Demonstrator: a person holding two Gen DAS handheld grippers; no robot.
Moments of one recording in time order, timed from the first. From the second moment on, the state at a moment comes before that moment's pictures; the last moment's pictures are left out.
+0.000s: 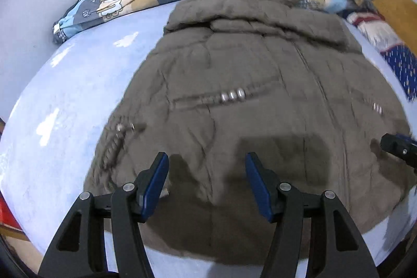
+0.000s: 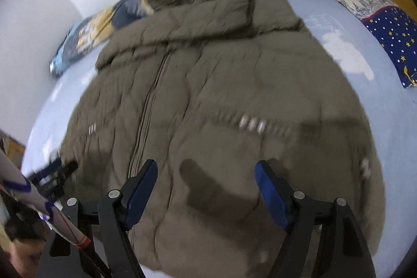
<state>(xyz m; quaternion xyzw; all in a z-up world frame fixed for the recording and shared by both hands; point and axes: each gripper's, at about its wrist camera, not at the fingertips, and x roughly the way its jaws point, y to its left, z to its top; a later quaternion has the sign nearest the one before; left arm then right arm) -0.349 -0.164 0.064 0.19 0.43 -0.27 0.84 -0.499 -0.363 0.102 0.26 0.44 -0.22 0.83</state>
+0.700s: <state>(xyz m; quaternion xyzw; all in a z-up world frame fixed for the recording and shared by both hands) -0.362 -0.128 0.047 0.15 0.45 -0.23 0.85 -0.538 -0.336 0.095 0.20 0.43 -0.31 0.82</state>
